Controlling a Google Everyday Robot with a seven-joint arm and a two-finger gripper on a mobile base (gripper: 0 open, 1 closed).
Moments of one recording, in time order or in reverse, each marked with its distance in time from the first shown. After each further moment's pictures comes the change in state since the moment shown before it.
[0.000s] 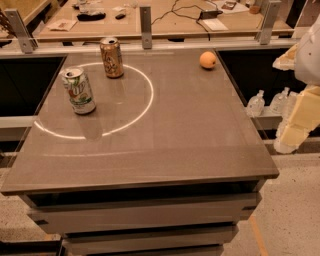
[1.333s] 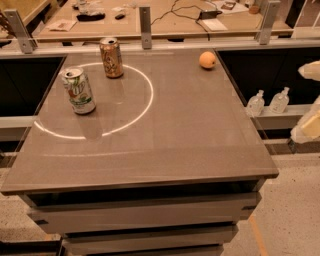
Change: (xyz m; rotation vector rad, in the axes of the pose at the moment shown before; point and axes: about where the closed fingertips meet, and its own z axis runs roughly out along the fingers) arm 0.039 -0.026 0.010 -0.039 -0.402 0.231
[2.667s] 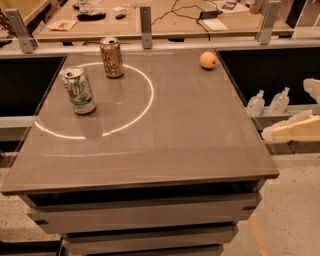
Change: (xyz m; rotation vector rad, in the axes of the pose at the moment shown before) arm 0.021 -0.028 0.034 0.279 -0.396 0.175
